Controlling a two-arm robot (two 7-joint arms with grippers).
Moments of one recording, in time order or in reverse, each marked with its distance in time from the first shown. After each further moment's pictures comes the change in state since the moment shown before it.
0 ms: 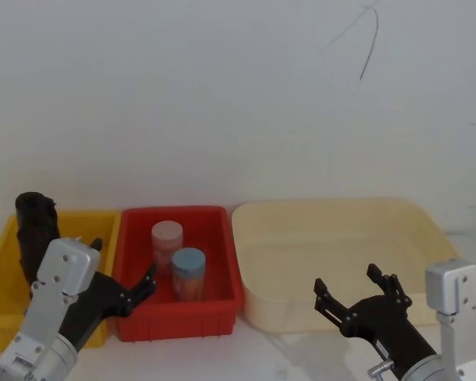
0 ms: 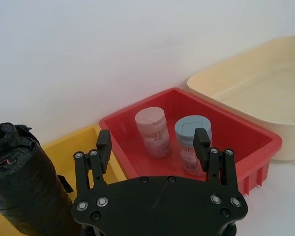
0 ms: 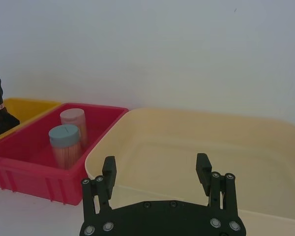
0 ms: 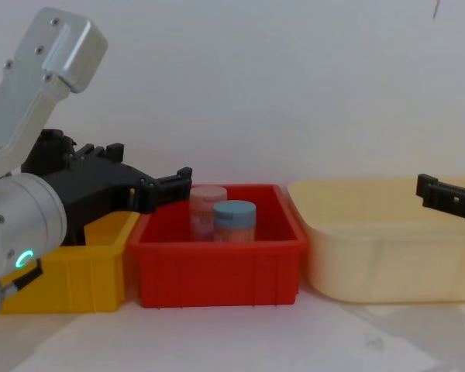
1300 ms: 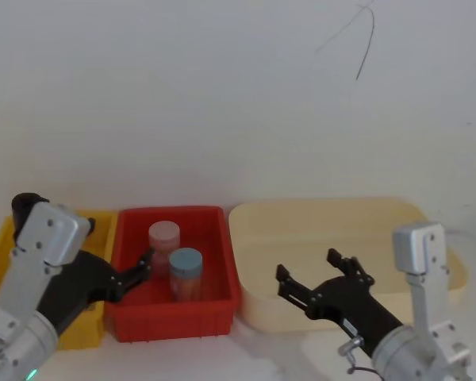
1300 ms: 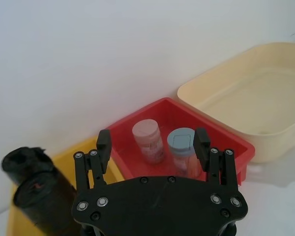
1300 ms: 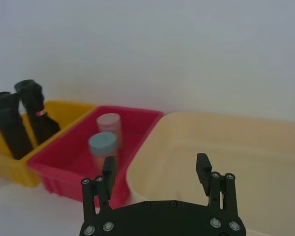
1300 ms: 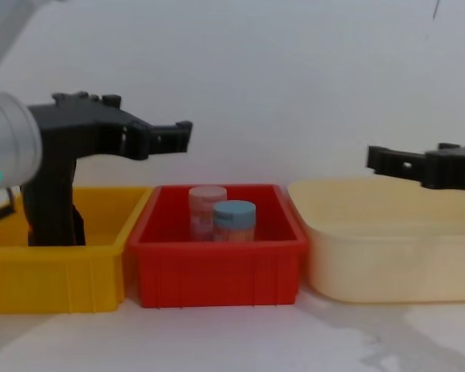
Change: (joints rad) left arm 0.030 0.070 -0.055 -0.237 -0.033 0.224 -0.045; right arm 0.068 -0.016 -0.027 -0.067 0.060 0.190 0.059
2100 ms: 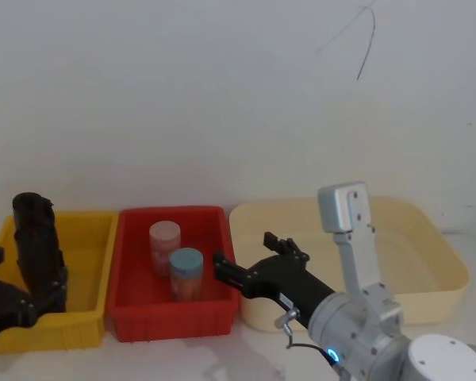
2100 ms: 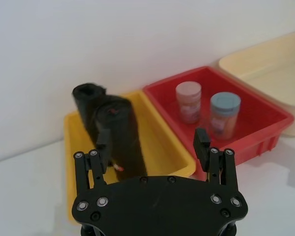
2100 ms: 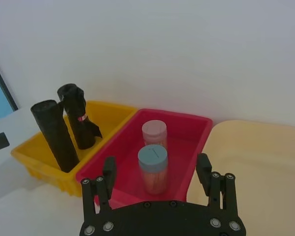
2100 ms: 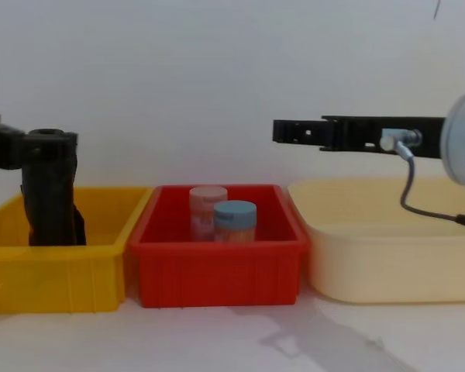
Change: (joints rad) left arm 0.216 0.064 -0.238 -0.152 -0.119 0.107 0.022; right arm 0.149 -0.106 -0.106 0.017 -0.007 0.197 -0.004
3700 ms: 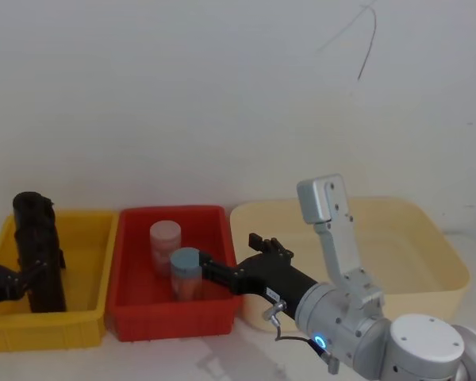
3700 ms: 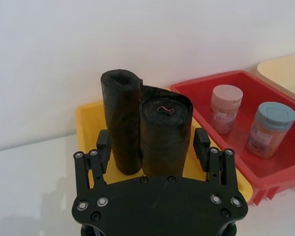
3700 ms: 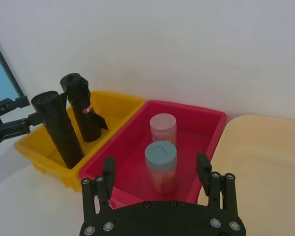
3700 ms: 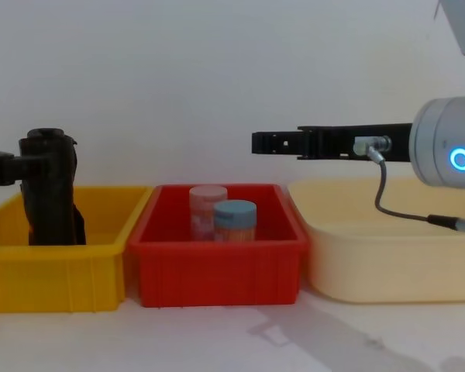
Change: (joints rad) left arm -0.173 -0.090 -0.026 0.323 -0.035 -0.099 -0.113; right arm 0.075 -0.034 -0.007 0.093 -0.010 0.049 0.060
